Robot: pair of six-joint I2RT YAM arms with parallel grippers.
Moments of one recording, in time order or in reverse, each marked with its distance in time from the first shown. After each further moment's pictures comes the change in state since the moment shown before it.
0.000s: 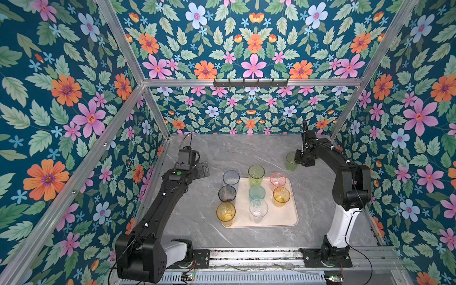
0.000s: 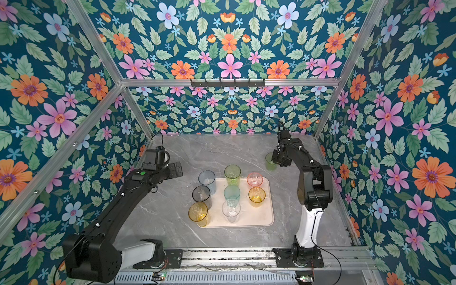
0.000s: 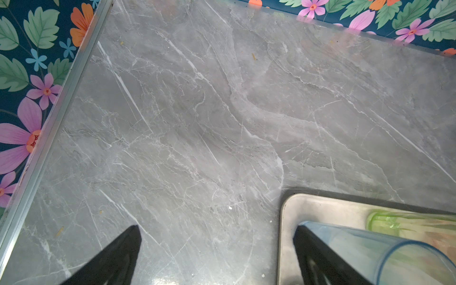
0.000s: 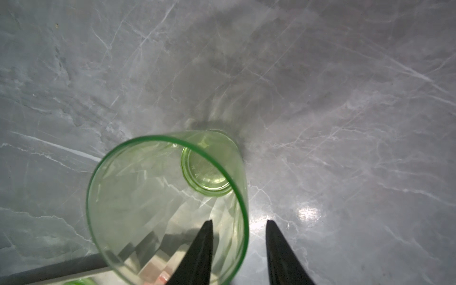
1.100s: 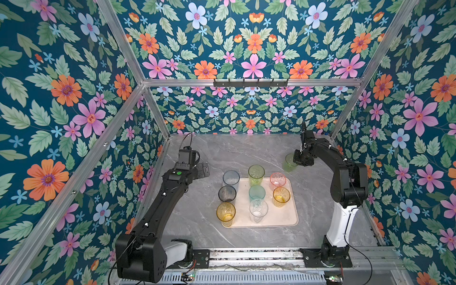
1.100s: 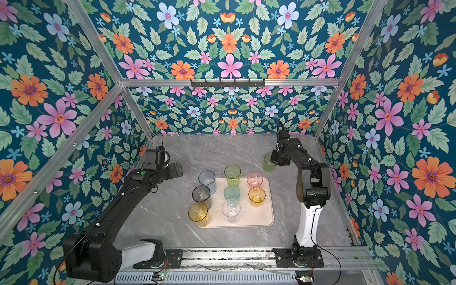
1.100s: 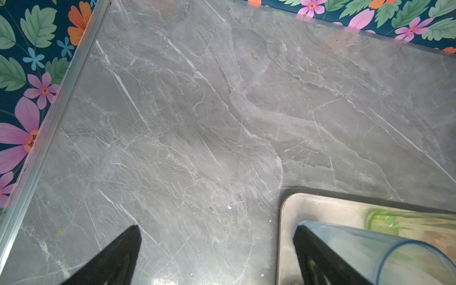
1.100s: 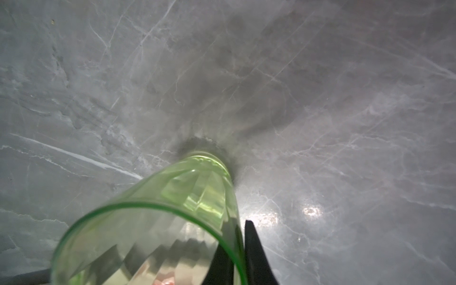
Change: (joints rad) left arm 0.000 0.003 0.000 0.000 0.005 0.000; right arm 0.000 0.044 0.028 0.002 -0.043 0.003
